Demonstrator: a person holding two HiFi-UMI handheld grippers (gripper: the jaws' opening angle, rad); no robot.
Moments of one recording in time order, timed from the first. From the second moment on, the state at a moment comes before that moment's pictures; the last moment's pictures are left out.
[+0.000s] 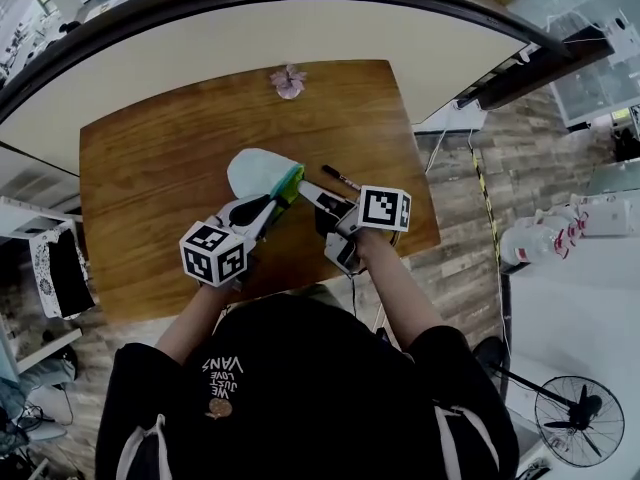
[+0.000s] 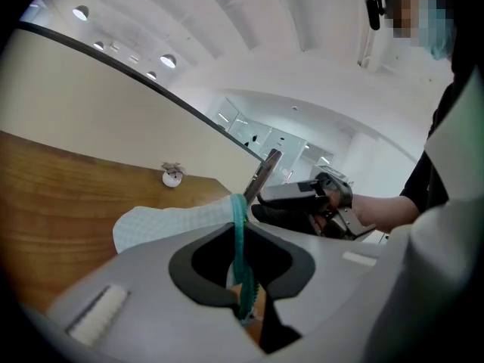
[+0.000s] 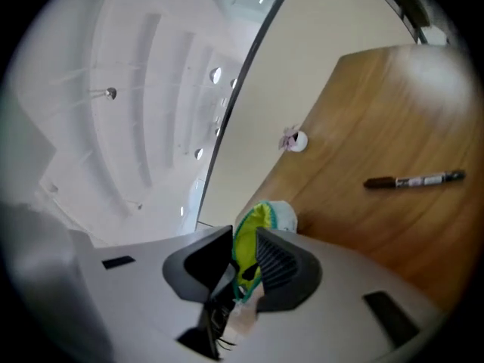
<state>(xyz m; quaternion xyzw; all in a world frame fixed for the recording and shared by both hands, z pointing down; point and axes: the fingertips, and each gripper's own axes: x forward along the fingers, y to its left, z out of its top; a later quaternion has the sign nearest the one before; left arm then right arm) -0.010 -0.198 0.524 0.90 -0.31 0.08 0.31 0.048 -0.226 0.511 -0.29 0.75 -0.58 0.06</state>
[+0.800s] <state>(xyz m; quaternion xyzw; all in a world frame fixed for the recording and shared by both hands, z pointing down) 0.013 -0.211 0.546 0.86 -0.37 0.09 0.33 0.214 -0.228 0.625 -0.42 0.80 -0.28 -0.33</state>
